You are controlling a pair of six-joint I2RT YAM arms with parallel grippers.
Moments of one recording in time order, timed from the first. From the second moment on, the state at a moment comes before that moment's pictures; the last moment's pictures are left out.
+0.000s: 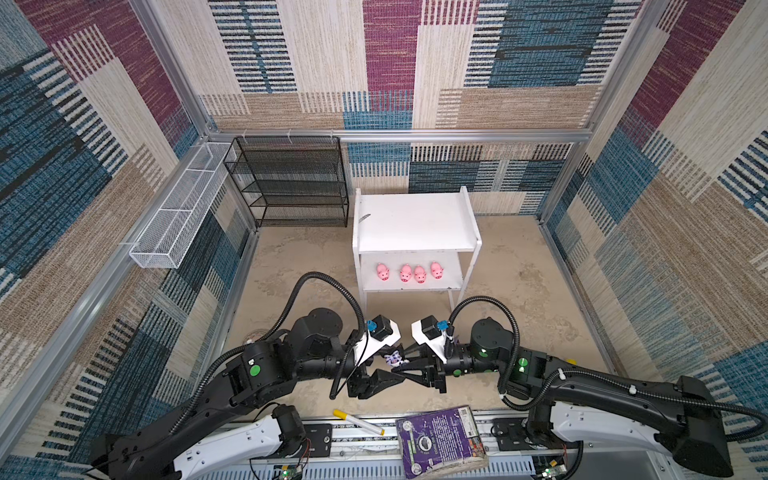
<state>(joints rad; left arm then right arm) -1.02 0.79 0.98 -0.69 0.38 -0.02 1.11 0.98 0.62 0.24 -0.48 0.24</state>
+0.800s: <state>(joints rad) -1.02 0.86 1.10 -0.66 0.37 -0.03 1.11 0.92 0.58 0.27 -0.41 0.26</state>
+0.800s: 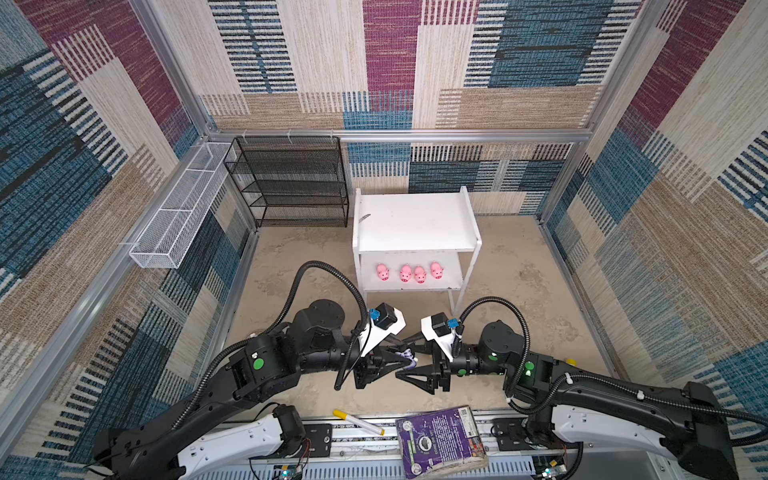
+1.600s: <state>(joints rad) -0.69 1.44 1.86 -0.96 0.37 0.34 1.11 0.55 0.47 -0.06 -0.17 0.30</state>
